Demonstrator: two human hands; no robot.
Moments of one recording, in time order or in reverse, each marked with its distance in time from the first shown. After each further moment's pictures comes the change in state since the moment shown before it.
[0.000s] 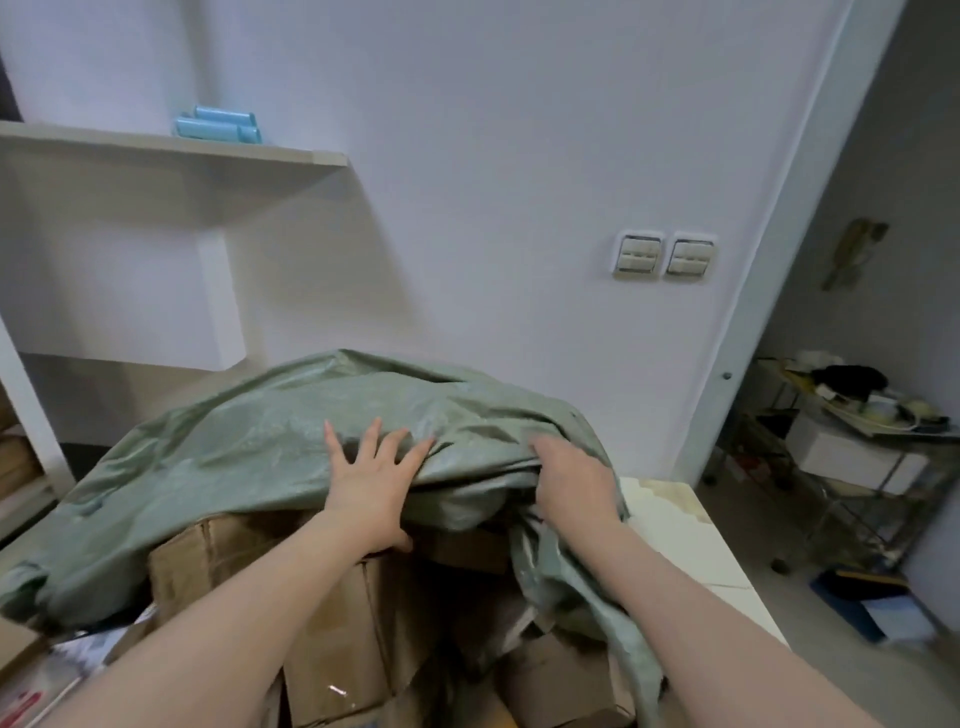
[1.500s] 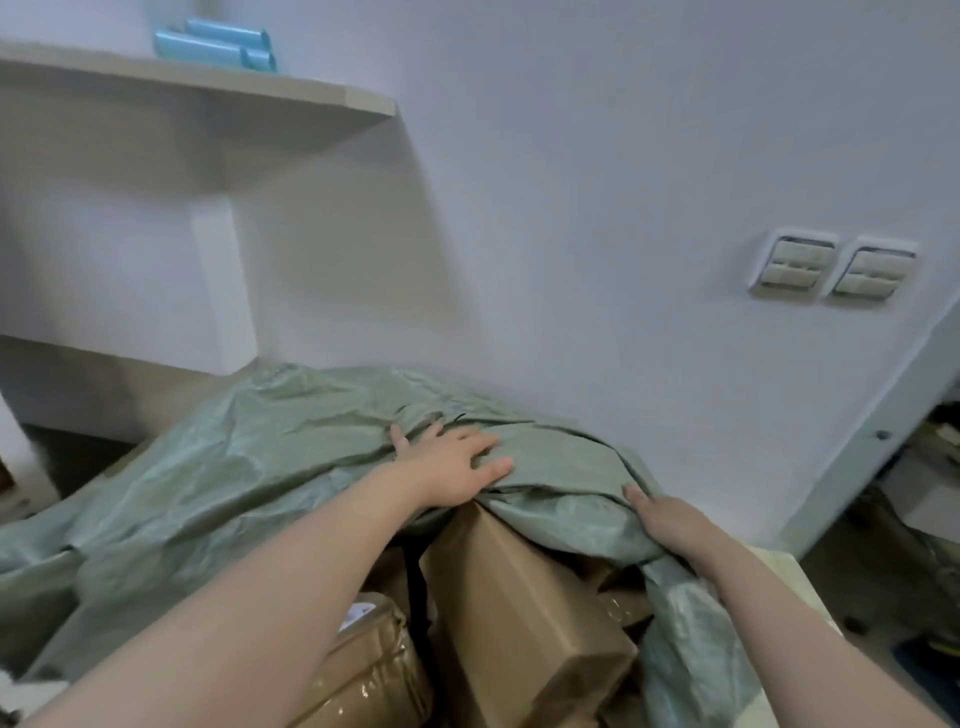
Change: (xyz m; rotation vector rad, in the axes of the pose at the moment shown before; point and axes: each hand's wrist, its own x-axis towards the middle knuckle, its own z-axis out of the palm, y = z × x) left_hand 0.215 -0.049 0.040 -0.511 -0.283 0.055; right_hand 0.179 0.075 0.112 0.365 -0.542 0.617
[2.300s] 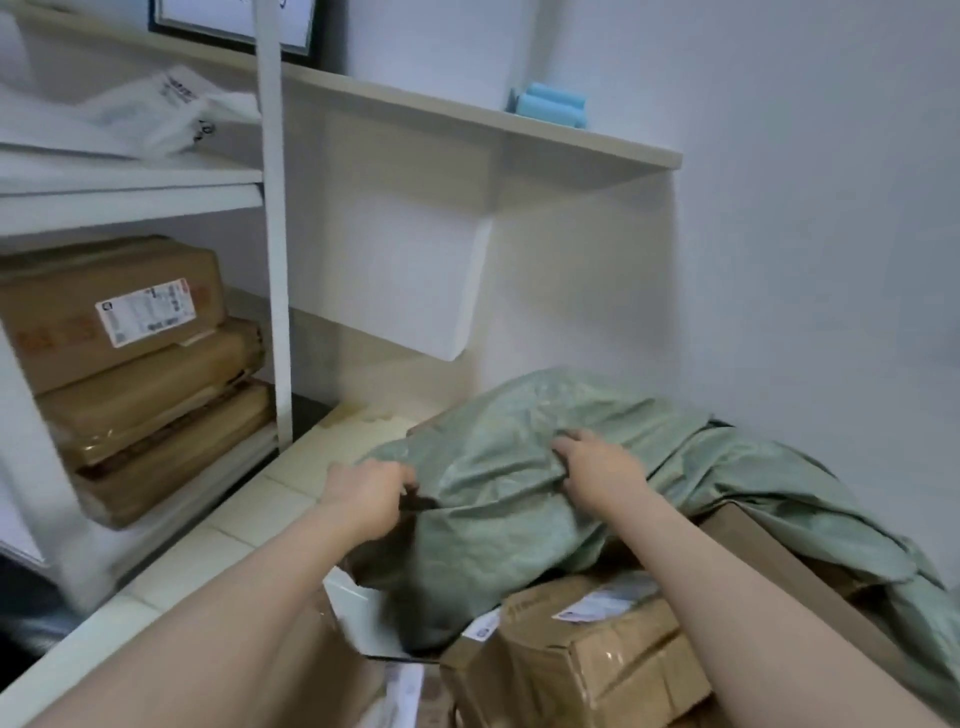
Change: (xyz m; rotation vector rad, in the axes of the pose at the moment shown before) left_hand -0.227 -0.324 -0.003 -0.035 0.190 -0.294; right_hand -0.184 -0.286 0.207 -0.728 0.240 -0.723
